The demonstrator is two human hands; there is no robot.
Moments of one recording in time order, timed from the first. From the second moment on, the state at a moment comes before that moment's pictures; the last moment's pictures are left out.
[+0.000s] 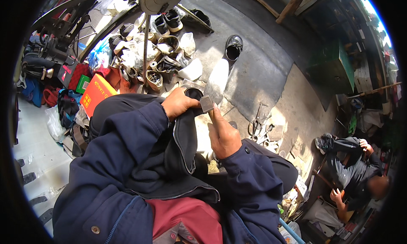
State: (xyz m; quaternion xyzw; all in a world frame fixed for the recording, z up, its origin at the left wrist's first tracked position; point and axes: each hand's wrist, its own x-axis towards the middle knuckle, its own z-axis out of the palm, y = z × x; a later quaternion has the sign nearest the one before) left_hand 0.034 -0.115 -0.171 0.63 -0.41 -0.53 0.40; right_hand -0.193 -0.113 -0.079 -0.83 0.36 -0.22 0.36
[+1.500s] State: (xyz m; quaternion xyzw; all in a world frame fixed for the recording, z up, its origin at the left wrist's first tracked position) left_hand 0.031 -0.113 -0.152 0.54 -0.26 -0.65 0.47; right_hand -0.193 -0.120 -0.083 -0.82 0.38 -0.22 0.37
